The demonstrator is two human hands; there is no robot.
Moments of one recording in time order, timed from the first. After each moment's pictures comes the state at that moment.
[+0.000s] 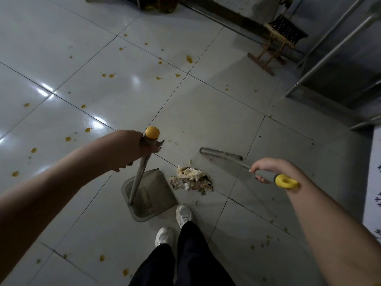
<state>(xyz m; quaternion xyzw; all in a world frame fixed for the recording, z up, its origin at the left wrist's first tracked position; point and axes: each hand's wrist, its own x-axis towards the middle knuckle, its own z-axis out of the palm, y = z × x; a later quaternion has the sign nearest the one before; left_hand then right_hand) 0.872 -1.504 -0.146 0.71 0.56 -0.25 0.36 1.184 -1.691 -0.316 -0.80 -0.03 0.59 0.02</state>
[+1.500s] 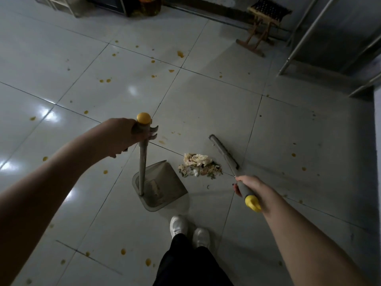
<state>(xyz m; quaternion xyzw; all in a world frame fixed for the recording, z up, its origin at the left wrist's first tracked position) 0.803 -1.555 -0.181 0.79 0.51 -0.20 0.29 1.015 -1.804 -0.397 -0.71 0.22 0.57 0.37</state>
